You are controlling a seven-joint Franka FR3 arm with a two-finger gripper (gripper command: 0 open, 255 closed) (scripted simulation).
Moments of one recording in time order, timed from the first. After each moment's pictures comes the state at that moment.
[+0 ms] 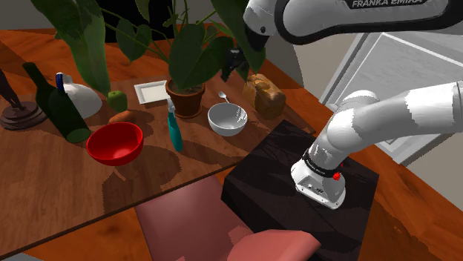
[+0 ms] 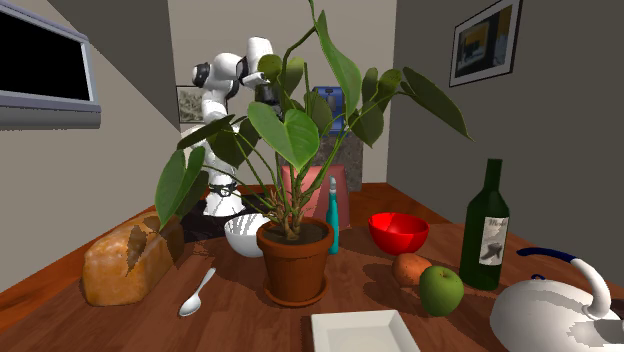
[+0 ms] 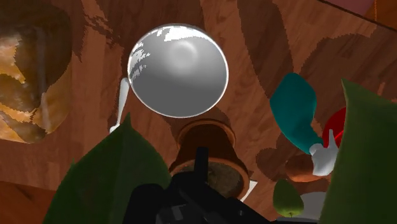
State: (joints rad) arm 0.02 -0.83 0.31 -2.65 0.22 2.14 0.23
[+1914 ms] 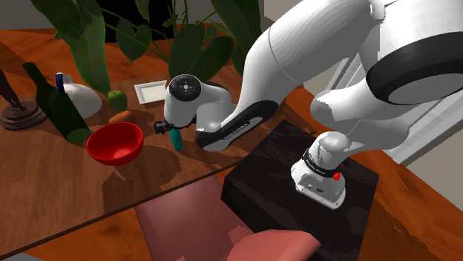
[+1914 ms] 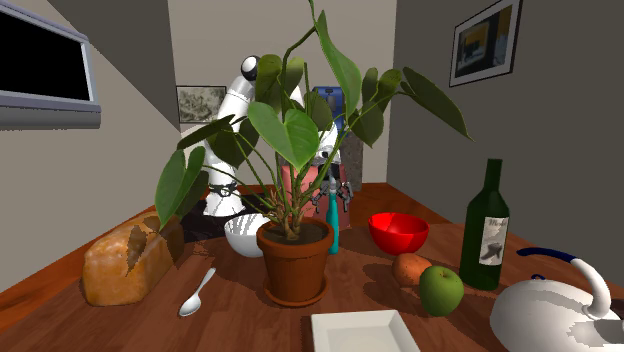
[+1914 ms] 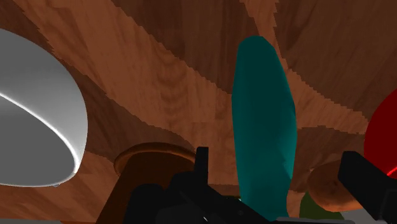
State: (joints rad) arm -1.41 -0.49 2.05 -2.39 -0.10 2.89 1.20
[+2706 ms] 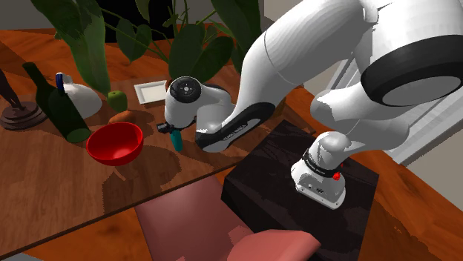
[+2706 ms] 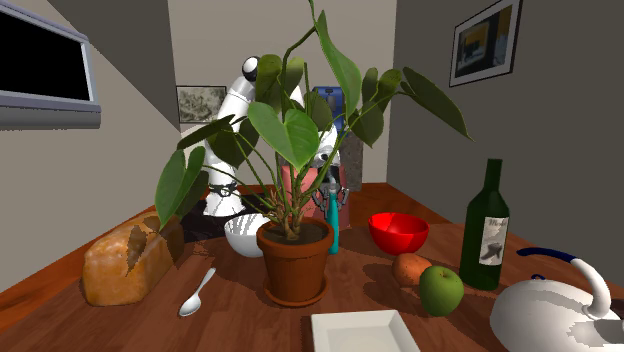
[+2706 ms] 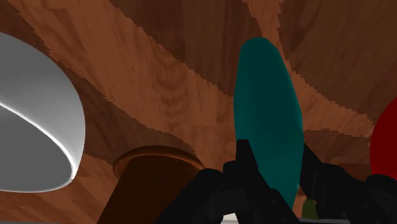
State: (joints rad) arm -1.45 -0.50 2.08 -2.39 -0.09 2.90 1.20
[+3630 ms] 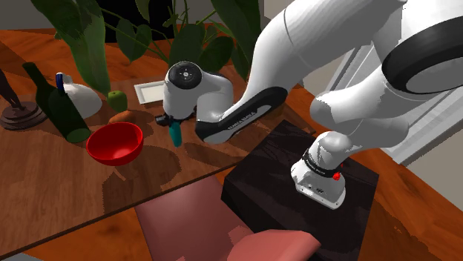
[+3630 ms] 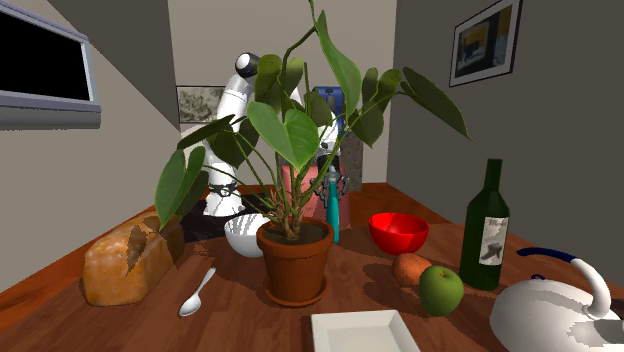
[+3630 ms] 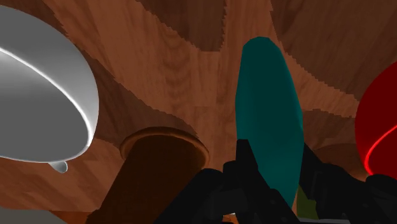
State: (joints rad) arm -1.31 -0.43 1.93 -2.39 -0.14 2.82 1.20
